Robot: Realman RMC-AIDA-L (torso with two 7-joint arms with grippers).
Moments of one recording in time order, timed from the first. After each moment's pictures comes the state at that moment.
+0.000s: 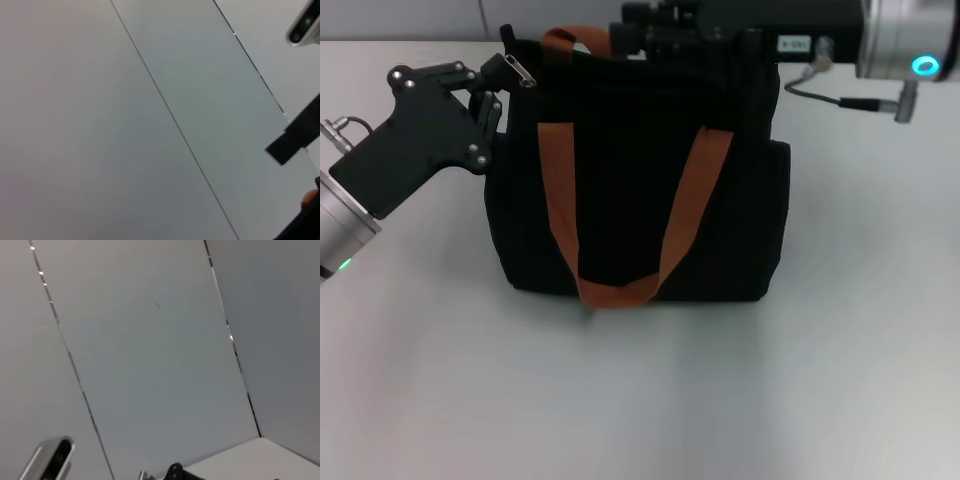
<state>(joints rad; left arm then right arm) -0.47 -2.07 0.67 0.24 1.34 1.54 -0.19 0.84 2.08 -0.89 -0.66 -1.72 -1.49 1.66</state>
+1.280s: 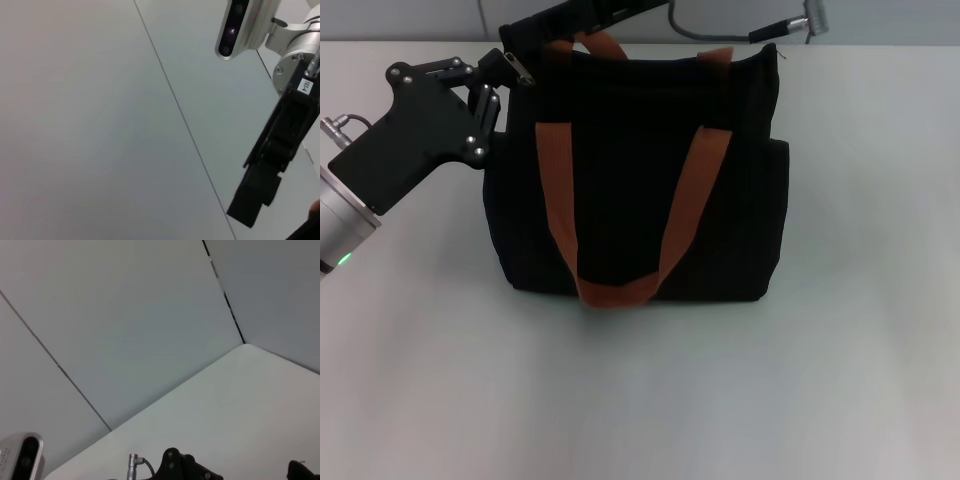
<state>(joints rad) -0.48 -2.07 0.66 0.24 1.33 1.53 -0.28 1.15 2.07 -0.95 -0.68 -2.05 -1.37 2.22</state>
